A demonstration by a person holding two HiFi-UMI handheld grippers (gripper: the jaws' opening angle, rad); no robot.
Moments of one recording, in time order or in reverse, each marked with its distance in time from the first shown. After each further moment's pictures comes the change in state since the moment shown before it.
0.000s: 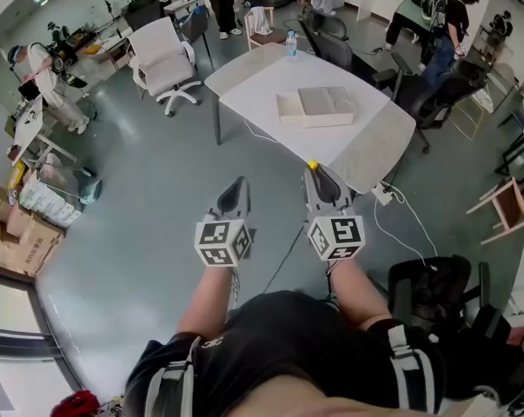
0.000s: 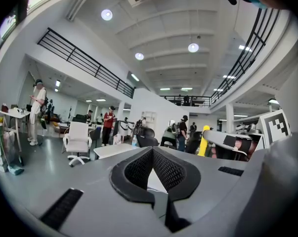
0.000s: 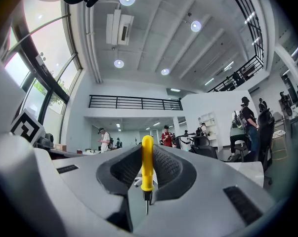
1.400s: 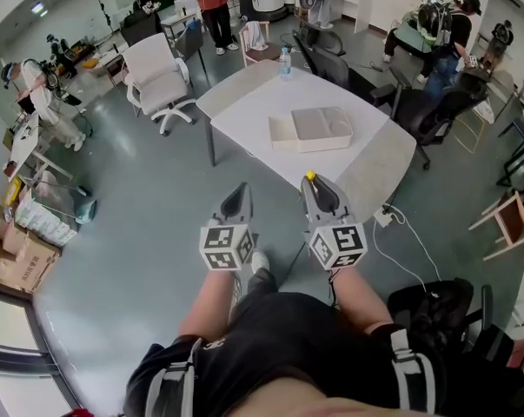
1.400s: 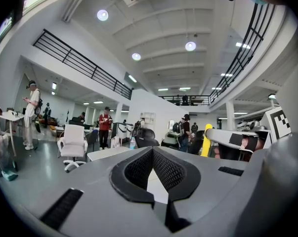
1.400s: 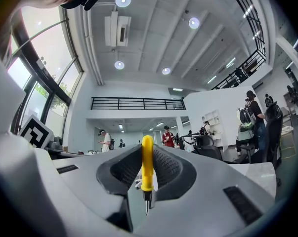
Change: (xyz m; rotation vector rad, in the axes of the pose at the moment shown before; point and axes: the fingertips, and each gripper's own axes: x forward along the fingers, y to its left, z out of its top) left arm 0.115 0.007 -0.007 0.035 -0.017 -0.009; right arm 0.070 -0.066 -0.024 0.020 -0.015 0.050
